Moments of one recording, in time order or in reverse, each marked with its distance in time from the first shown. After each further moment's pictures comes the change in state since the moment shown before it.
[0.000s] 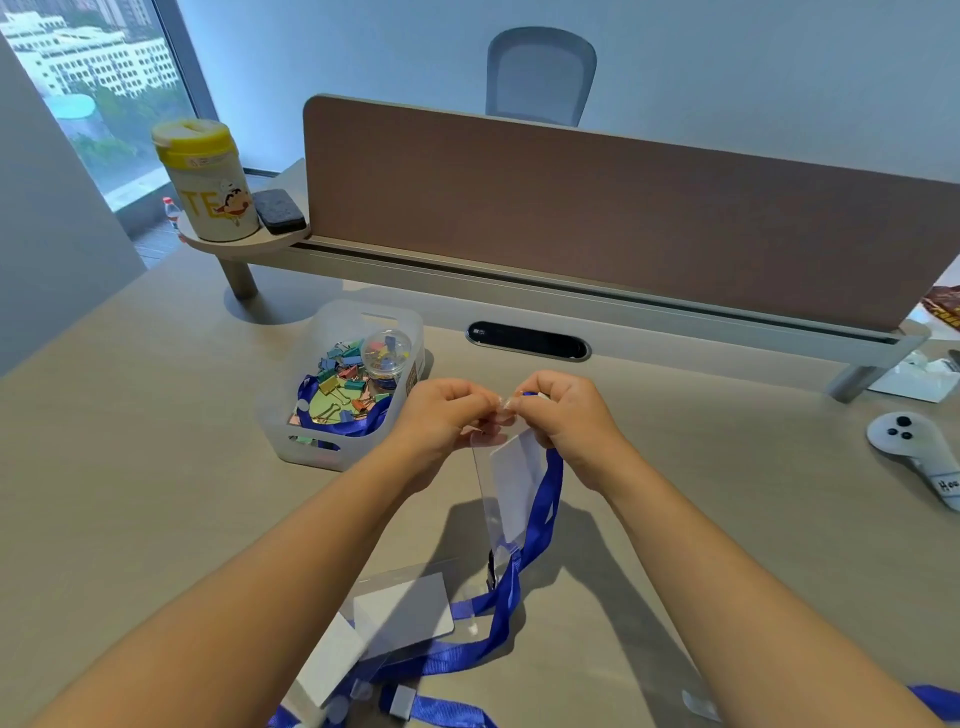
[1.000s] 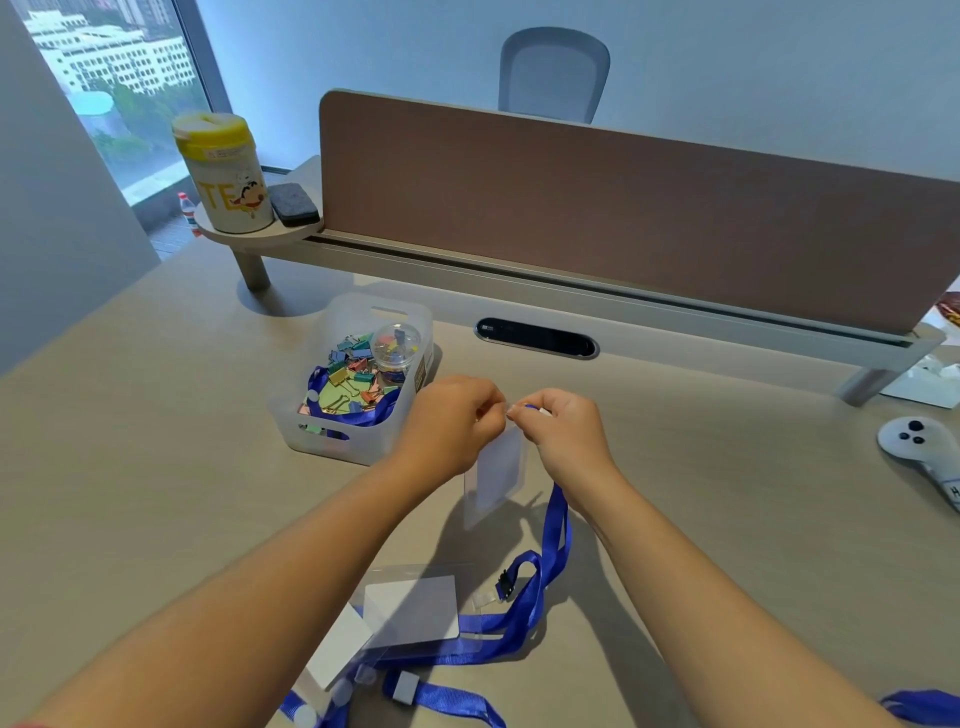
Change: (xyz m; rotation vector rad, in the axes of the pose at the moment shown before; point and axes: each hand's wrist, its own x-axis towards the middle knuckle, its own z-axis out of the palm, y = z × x) left_hand -0.007 -0.007 0.004 0.952 0.157 0.354; right_hand -0.013 0.006 0.022 -0.022 0.178 0.099
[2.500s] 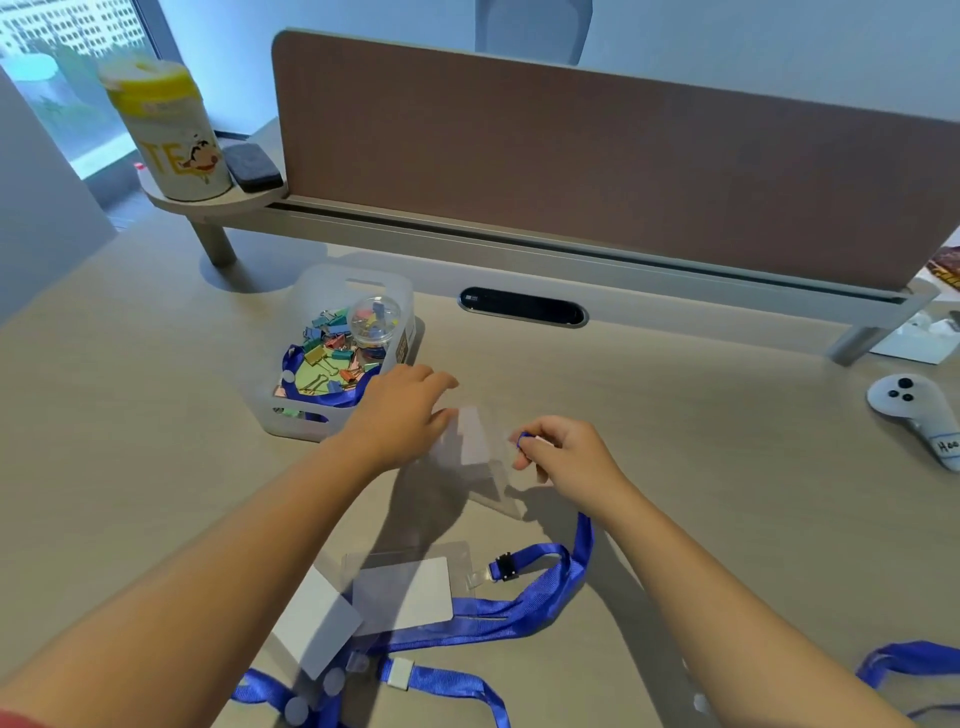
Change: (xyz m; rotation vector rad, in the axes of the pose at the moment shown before) left_hand 0.008 -0.054 0.014 0.342 -0.295 -0.005; right_hand -0.005 0.049 -0.011 -0.095 -0.202 0.141
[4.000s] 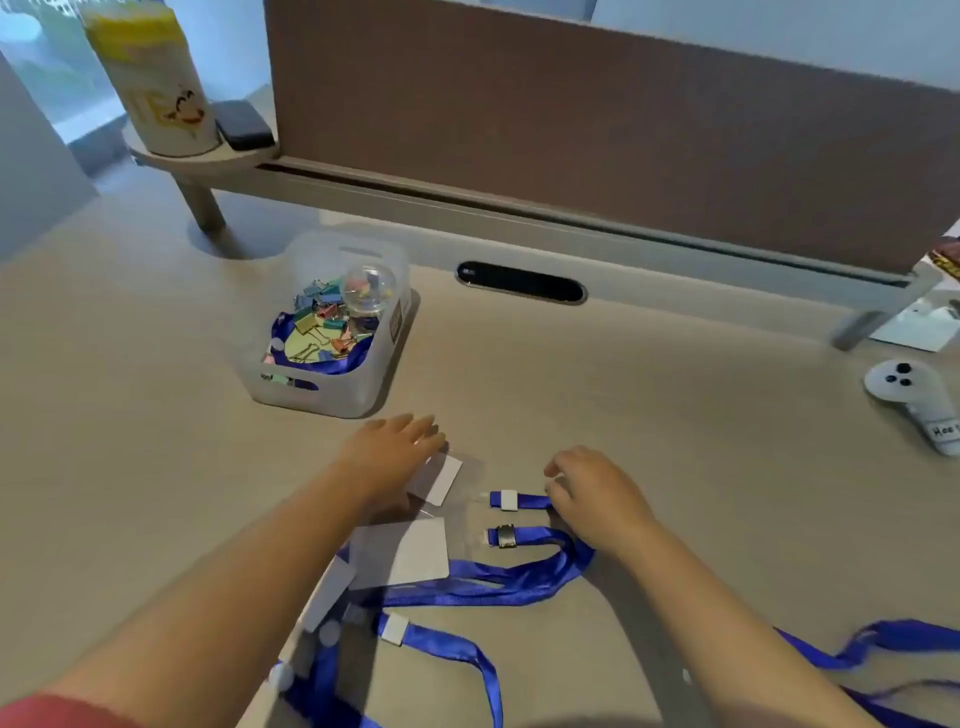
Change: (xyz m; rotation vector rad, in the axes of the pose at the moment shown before) left_hand -0.026 -0.021 0.062 0.409 -0.417 0.141; right_hand -0.018 0.051 -0.003 -0.861 -0.054 0.007
